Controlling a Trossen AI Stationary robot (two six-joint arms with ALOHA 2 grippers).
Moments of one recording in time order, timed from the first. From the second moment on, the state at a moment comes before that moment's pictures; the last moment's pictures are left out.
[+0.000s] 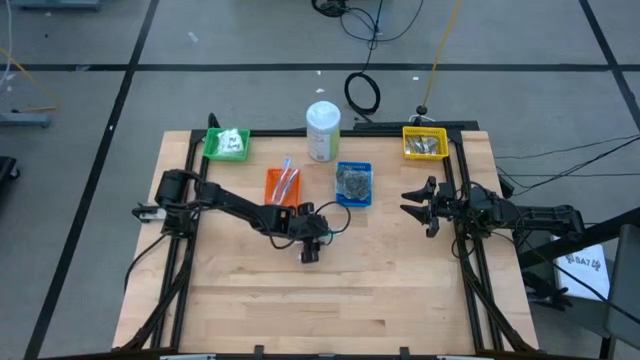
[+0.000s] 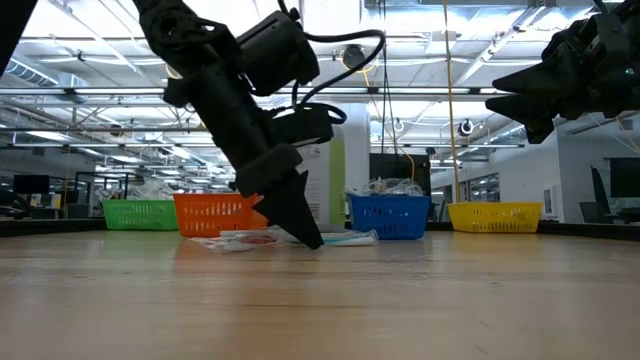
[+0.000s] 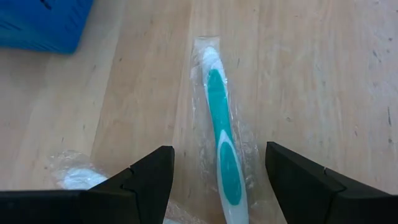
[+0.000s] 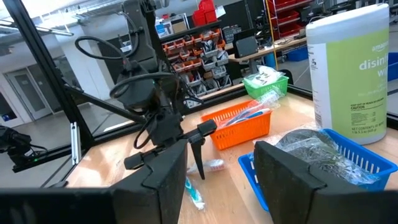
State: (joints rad) left arm -0.09 1.92 1.02 -0.05 -0.14 -0.10; right arm -0.06 0.06 0.01 0.07 0.08 0.30
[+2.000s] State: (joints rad) left arm -0.15 1.81 1.02 0.02 -0.13 -0.16; right arm -0.06 0.06 0.01 0.07 0.08 0.30
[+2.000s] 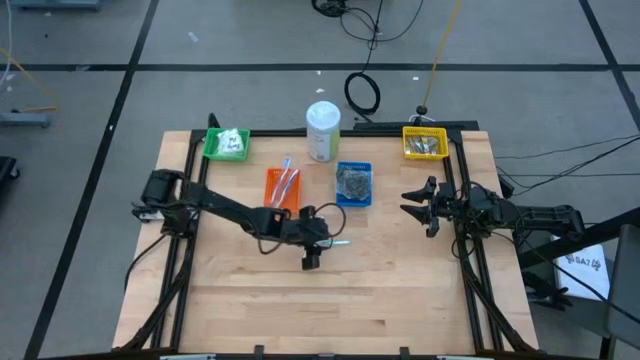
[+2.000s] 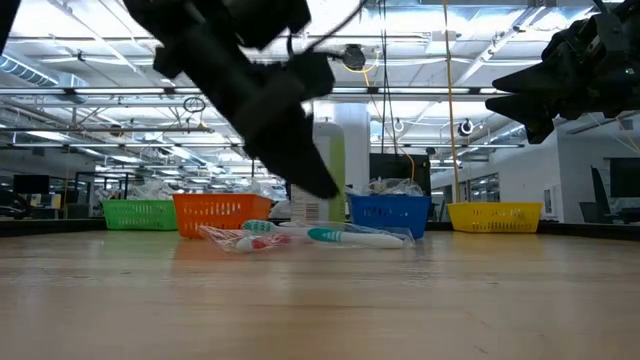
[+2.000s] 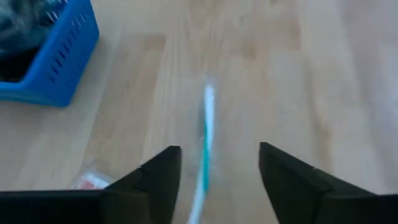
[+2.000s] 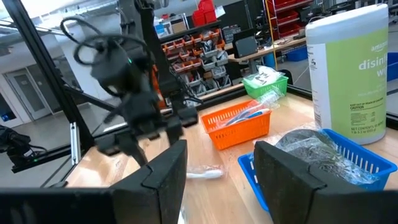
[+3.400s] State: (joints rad) left arm -0.10 1.69 1.02 0.11 0.07 -0.14; right arm -0.06 0.06 0.01 0.07 0.08 0.30
